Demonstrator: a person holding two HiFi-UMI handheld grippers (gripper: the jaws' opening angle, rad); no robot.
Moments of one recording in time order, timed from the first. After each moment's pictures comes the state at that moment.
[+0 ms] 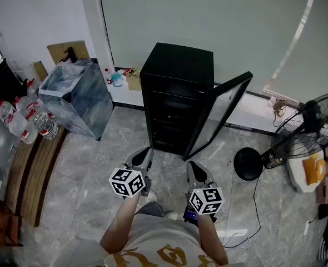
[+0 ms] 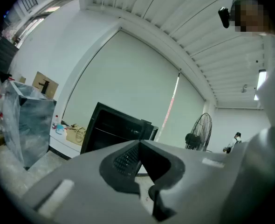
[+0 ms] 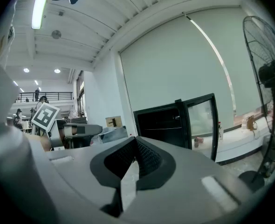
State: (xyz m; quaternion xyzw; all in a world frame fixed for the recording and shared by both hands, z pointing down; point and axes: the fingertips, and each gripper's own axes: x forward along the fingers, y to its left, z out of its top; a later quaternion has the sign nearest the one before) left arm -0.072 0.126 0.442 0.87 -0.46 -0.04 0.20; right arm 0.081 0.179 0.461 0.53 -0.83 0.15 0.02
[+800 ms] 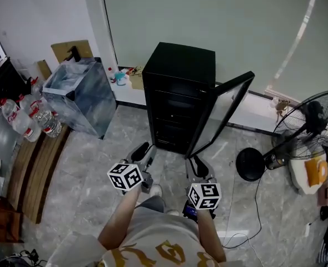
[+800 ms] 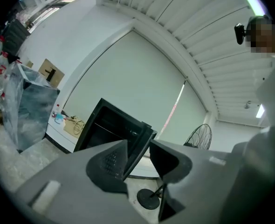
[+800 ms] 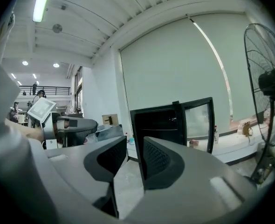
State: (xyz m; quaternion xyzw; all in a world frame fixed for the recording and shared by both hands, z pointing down) left arm -0.074 0.123 0.441 0.85 -0.45 -0.09 0.25; right arm 0.088 0.170 0.463 0.55 -0.82 0.13 0.04
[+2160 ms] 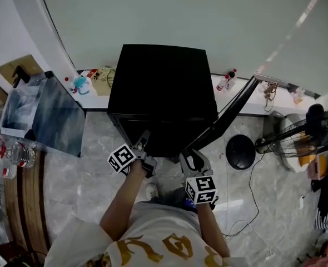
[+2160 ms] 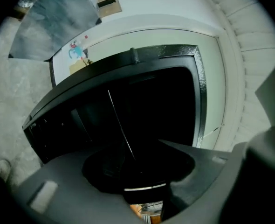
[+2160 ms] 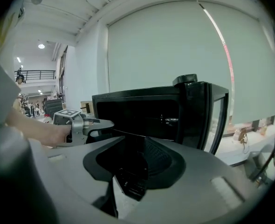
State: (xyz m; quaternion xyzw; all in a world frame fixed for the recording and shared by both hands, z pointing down) left arm -0.033 -0.209 0.563 0.70 -0.35 -0.23 0.58; right arm 0.098 -0.088 0.509 0.60 -0.77 0.16 0.13
